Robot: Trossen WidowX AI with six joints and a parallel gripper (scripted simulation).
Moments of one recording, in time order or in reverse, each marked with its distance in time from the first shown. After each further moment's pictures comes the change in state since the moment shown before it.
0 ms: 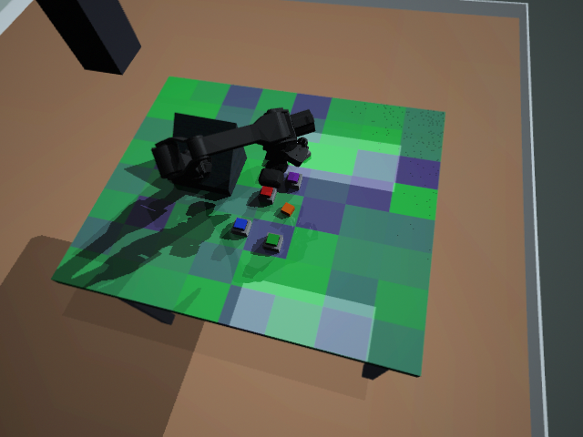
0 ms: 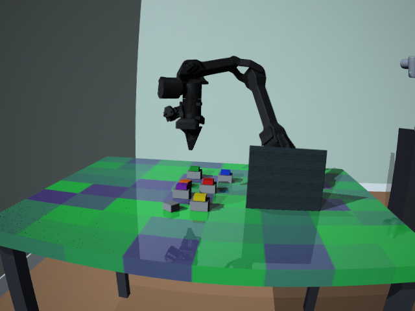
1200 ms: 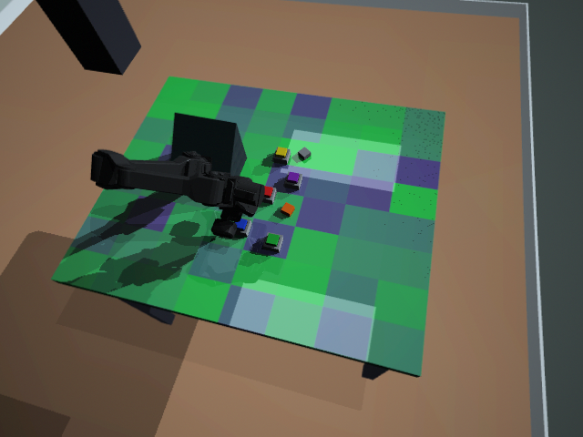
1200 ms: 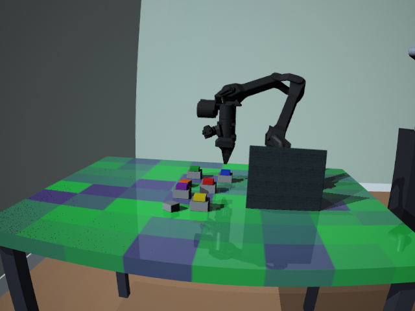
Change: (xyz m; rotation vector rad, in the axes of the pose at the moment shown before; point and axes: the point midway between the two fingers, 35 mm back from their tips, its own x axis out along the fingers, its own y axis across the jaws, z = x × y) arm 0.067 -0.143 -0.102 0.009 -0.004 -0.016
